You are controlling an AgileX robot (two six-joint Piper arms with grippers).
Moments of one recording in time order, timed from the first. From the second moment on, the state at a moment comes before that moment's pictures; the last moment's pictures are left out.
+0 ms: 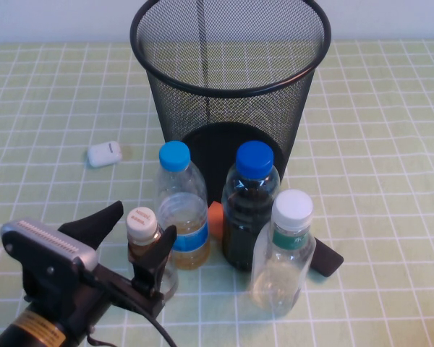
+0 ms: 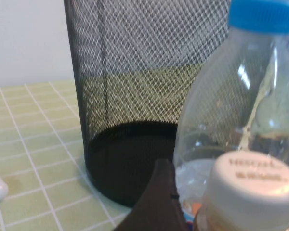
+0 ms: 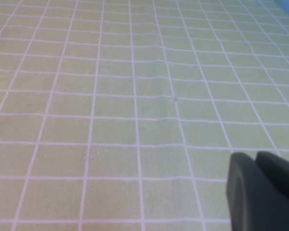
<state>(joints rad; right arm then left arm) -0.05 -0.04 0.03 -0.02 0.33 -0.06 -0.81 1.34 -0.16 -0.26 -1.07 0.02</state>
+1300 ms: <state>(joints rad) -0.05 -0.04 0.03 -0.02 0.33 -0.06 -0.81 1.47 -0.18 -0.31 -1.14 -0.01</state>
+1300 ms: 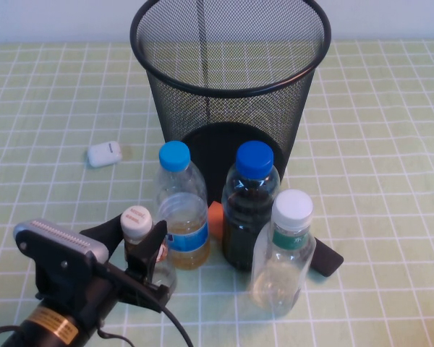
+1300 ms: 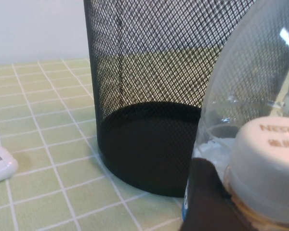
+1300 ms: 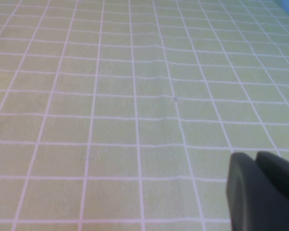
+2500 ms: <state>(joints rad) -0.05 -0.04 0.03 -0.02 0.33 -0.07 -0.81 0.80 -0.33 -0.93 -0.29 0.72</state>
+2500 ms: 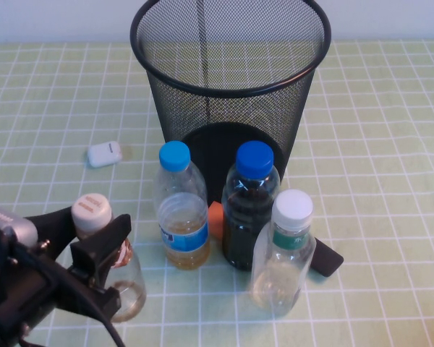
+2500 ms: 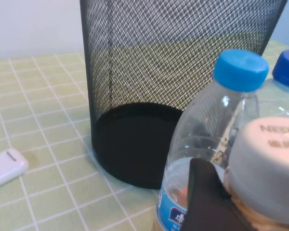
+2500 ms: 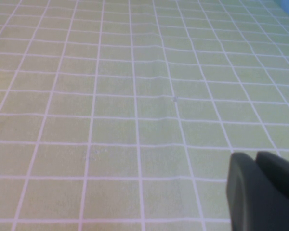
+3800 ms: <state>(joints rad) -0.05 -0.04 0.03 -0.02 0.33 -0.07 -0.61 1.27 -1.59 0.38 0.48 -0.15</state>
